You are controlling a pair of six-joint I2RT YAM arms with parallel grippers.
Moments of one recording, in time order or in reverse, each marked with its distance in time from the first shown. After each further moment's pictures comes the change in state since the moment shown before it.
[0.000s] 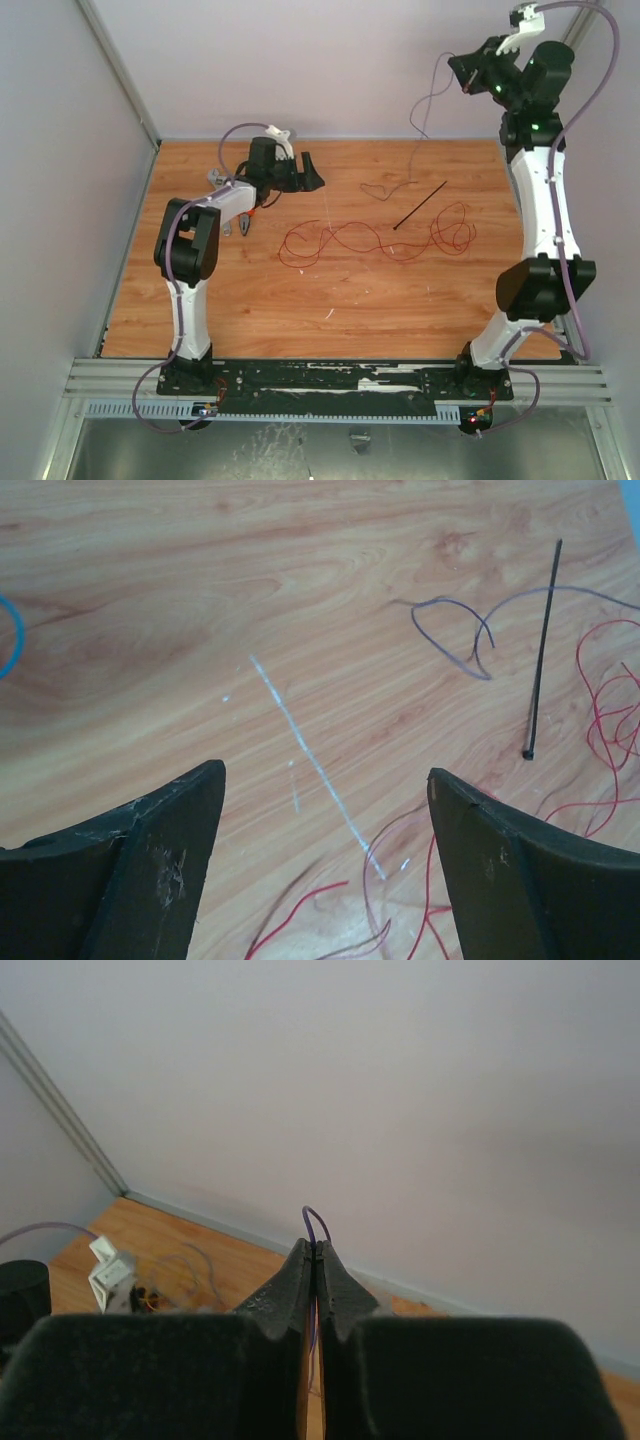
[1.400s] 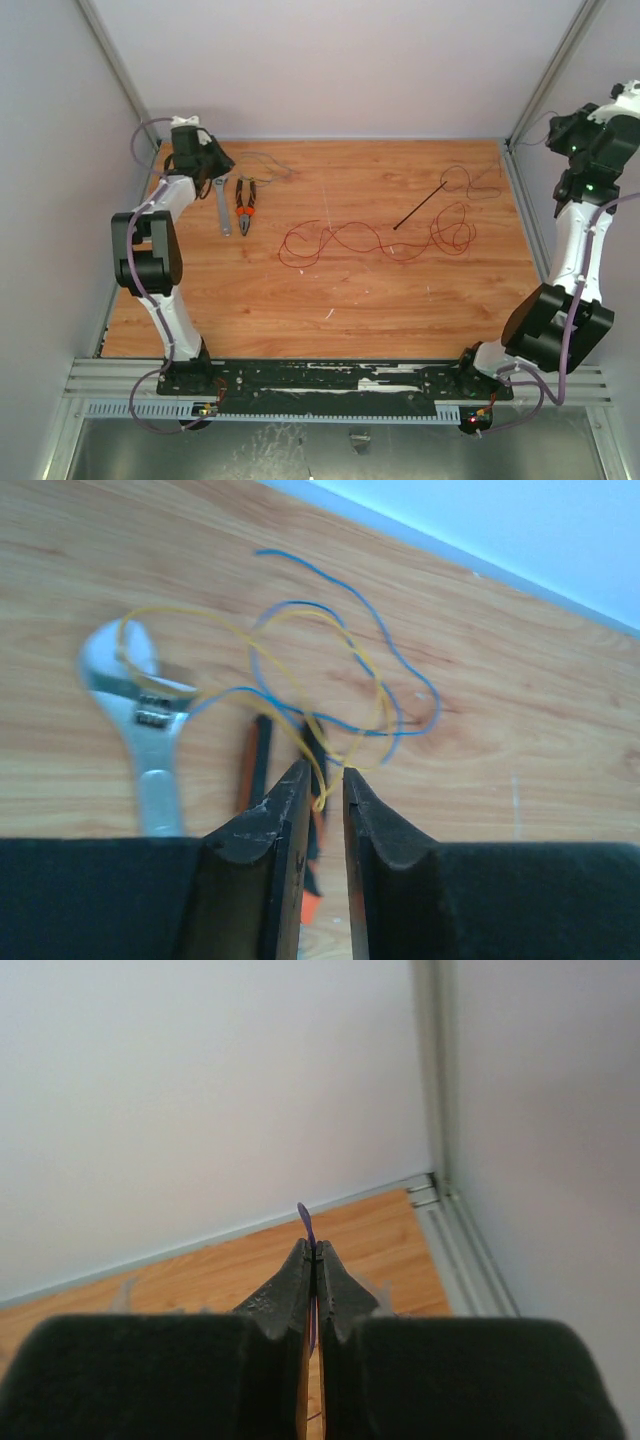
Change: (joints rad) left arm 0.374 -0.151 -0.034 -0.119 -0.230 -0.035; right arm -0.438 -0.335 -0.622 0.126 0.242 0.015
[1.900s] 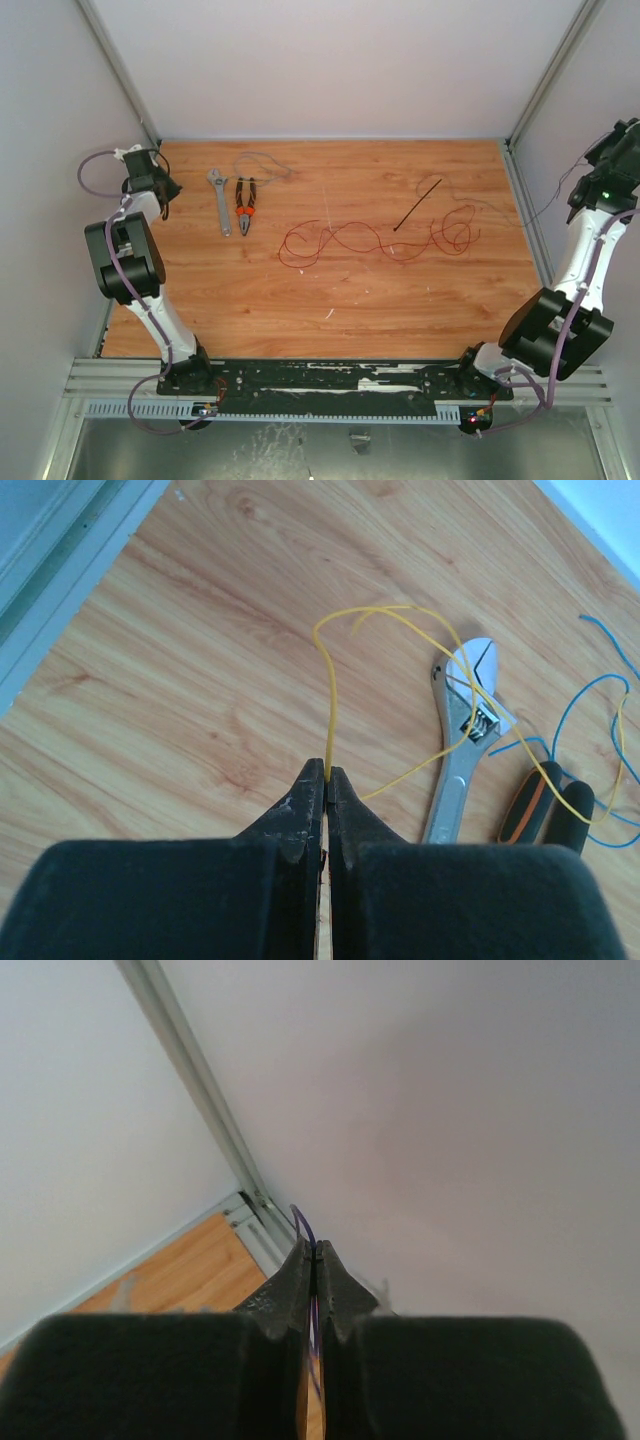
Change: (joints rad) left arm 0.235 -0.016 -0.130 0.002 -0.151 -0.003; right arm -0.084 -0.014 0.005 -0.080 0.372 -0.091
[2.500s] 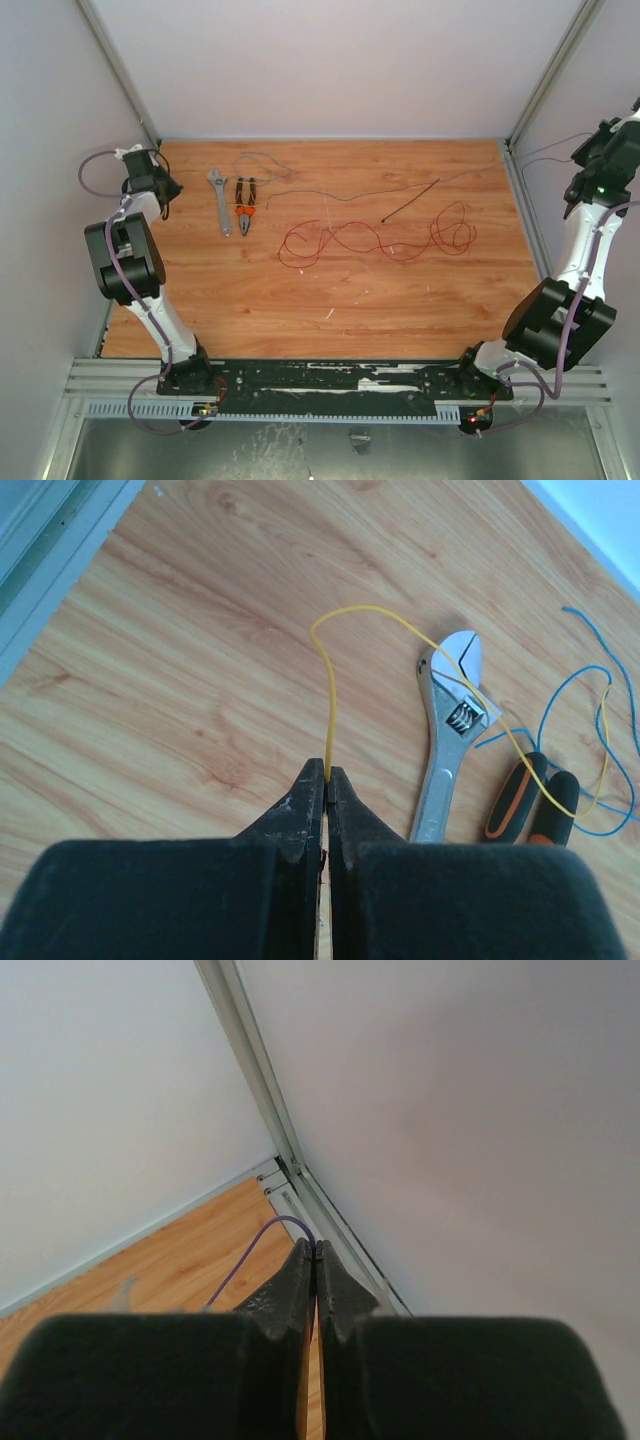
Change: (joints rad) left arm 0.000 -0.005 -0.003 0.008 0.038 -0.004; right arm 0.021 0.052 0.006 -0.008 -0.122 0.002
